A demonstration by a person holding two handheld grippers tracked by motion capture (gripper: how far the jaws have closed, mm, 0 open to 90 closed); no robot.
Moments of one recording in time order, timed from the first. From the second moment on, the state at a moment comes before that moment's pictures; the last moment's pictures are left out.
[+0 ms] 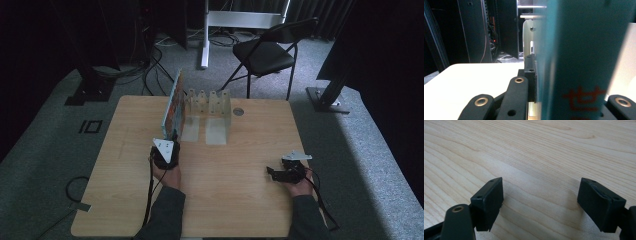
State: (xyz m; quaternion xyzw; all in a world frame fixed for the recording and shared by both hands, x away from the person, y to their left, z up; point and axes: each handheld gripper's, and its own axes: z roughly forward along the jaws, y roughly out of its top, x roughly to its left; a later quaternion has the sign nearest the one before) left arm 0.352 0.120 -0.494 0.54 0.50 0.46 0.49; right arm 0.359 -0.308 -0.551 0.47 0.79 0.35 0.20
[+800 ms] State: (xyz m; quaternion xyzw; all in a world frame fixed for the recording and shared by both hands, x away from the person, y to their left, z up) left arm 0.347 0.125 -0.500 0.54 0.51 0.45 0.49; right arm 0.359 -0.308 -0.551 0.47 0.79 0.35 0.20
